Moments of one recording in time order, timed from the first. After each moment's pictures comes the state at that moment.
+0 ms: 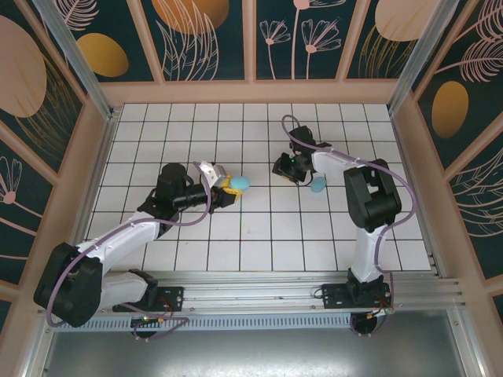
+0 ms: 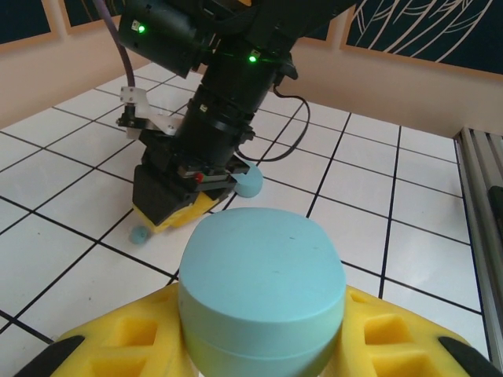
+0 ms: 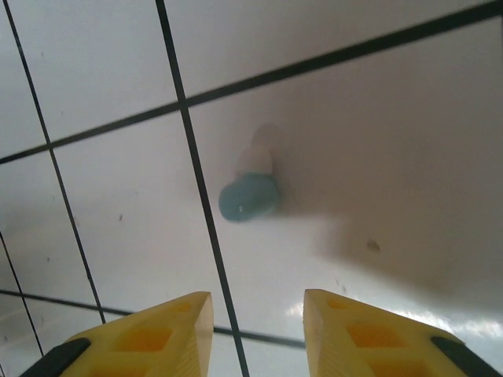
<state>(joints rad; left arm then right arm) -0.48 1.22 0.59 0.33 0.71 0.10 0.40 1.97 1.32 -0.44 -0.29 0.69</state>
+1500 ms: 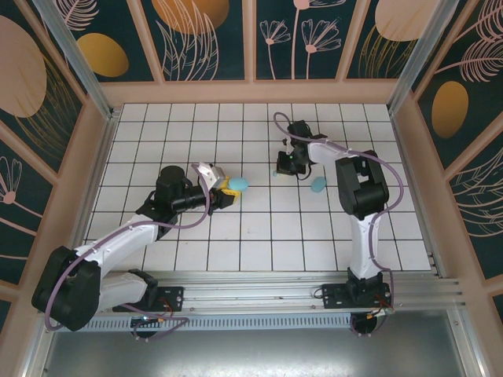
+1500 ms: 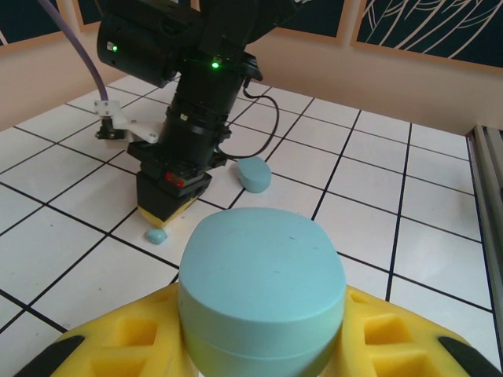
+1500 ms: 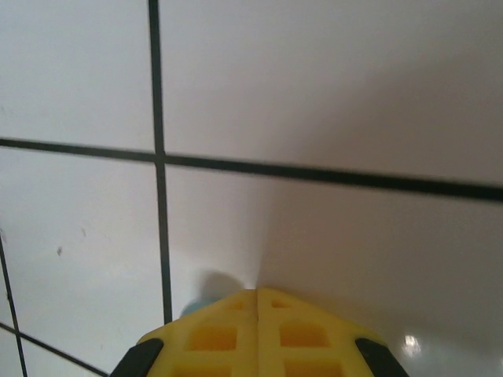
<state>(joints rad) -0.48 1.20 0.57 0.33 0.68 0.10 0.36 2.12 1.49 -0.56 -0.31 0.39</state>
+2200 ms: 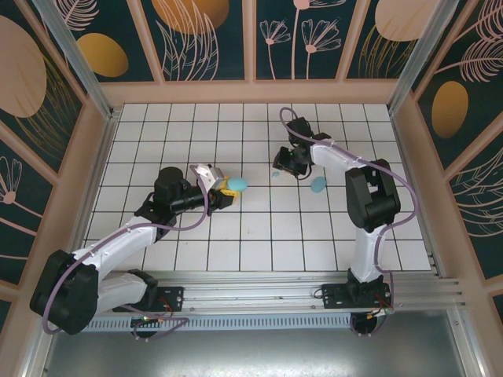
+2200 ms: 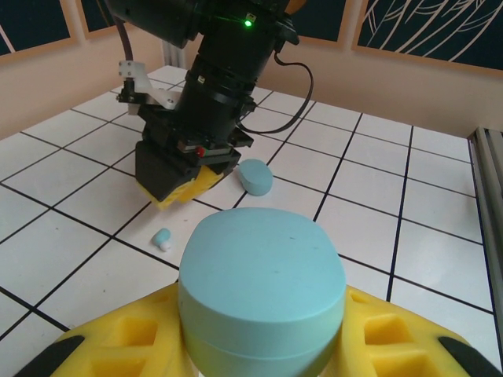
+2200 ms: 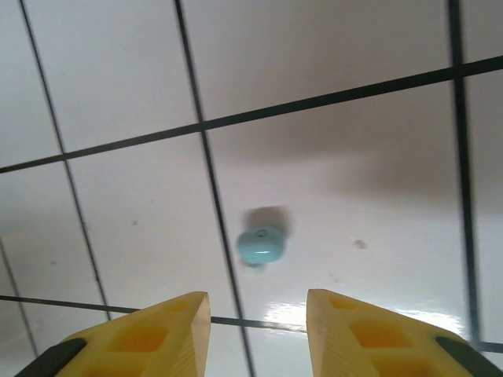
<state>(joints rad) -0.48 1.17 0.56 0.33 0.67 0.10 0.42 1.96 1.44 -0.59 -0.21 0.66</state>
